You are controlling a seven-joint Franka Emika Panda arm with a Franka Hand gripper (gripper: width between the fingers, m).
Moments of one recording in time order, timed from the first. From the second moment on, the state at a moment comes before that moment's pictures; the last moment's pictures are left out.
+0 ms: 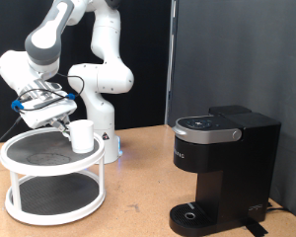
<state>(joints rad) -0.52 -0.54 -0.52 -2.88 0.70 2.12 1.71</state>
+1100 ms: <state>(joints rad) -0.56 -0.61 -0.52 -2.78 0.67 1.92 1.83</state>
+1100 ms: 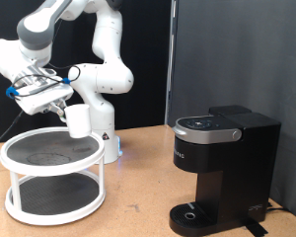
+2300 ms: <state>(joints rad) -0.44 -0.64 -0.24 -2.77 0.98 2.13 2.04</state>
